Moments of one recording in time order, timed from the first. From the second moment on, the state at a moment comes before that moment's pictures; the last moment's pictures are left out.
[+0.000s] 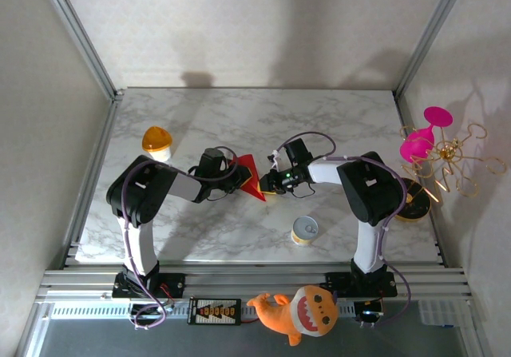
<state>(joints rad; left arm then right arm) -0.46 1.95 0.78 0.53 0.48 -1.15 0.51 1.94 1.01 -0.16 -0.76 0.40</state>
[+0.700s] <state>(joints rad) -0.46 1.95 0.83 0.44 0.47 -1.15 0.52 1.79 1.00 -0.15 -0.67 0.41</state>
